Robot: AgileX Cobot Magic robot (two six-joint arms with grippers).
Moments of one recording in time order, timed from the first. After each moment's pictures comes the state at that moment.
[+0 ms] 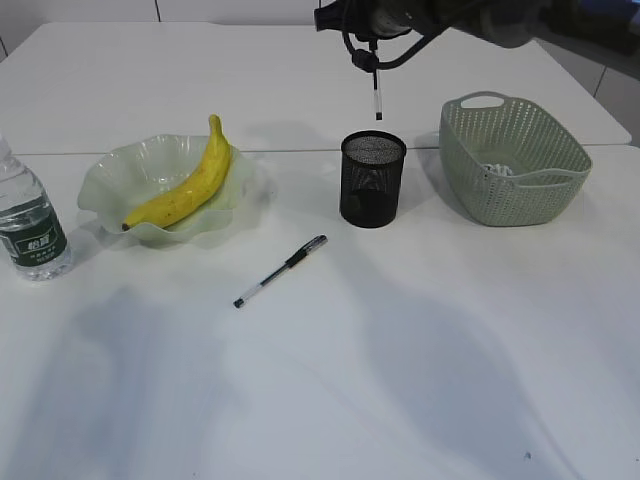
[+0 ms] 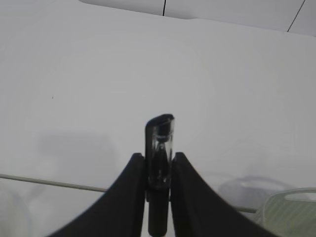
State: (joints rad) left arm -0.06 0.97 -0.61 -0.16 0.38 0.29; right arm 0.39 2.30 -2.20 -0.75 0.57 0.69
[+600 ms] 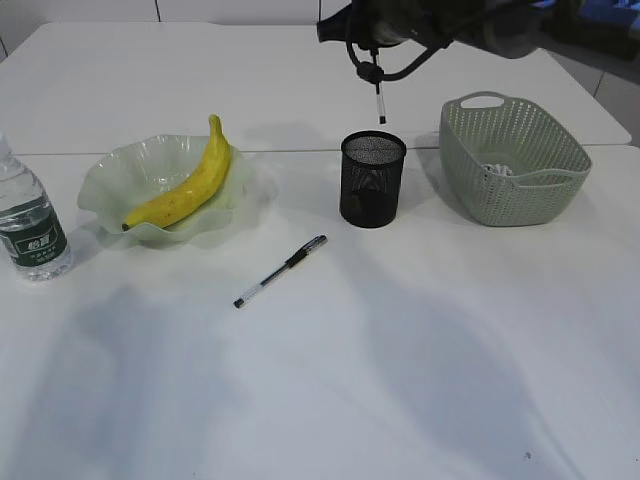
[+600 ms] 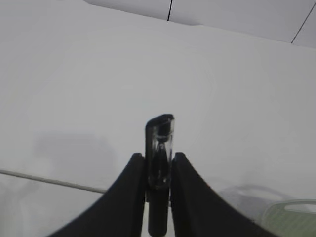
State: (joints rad) left arm -0.06 0.97 -0.61 -0.16 0.37 0.29; right arm 0.38 2.30 -2.16 -0.80 0.50 0.69
